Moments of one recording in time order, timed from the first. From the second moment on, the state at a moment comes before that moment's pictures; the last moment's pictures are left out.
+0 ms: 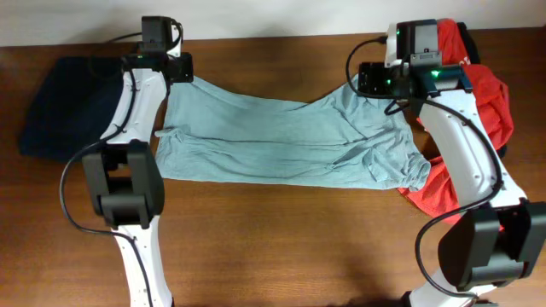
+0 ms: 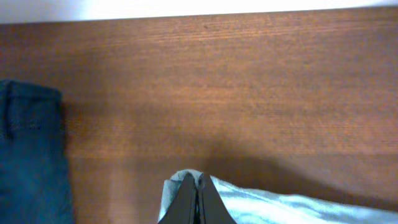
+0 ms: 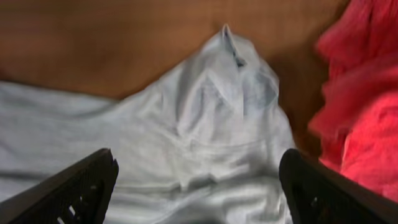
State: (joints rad) left arm -0.03 2.35 2.05 -0.60 -0.06 0.01; right arm 0.07 1.80 1.64 -0.72 0.00 0.10
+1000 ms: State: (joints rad) left arm -0.03 2.30 2.06 -0.79 -0.06 0.00; right arm -0.06 2.22 1.64 -0.20 -0.19 0.08
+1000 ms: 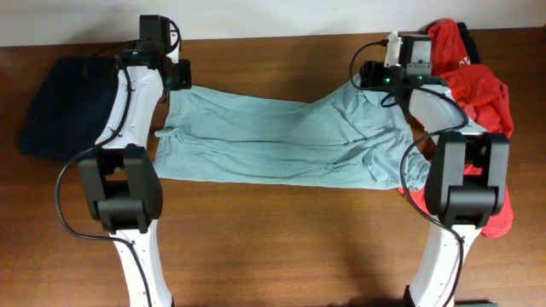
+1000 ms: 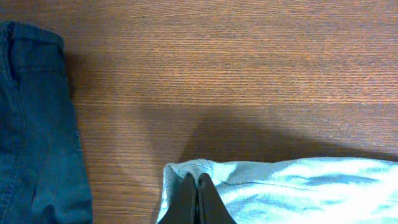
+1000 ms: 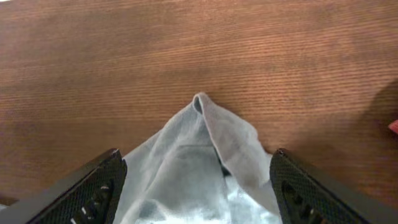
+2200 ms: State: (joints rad) left arm -0.03 2.30 2.06 -0.77 -0.06 0.00; right arm -0.07 2.34 1.72 -0.12 -0.19 0.08
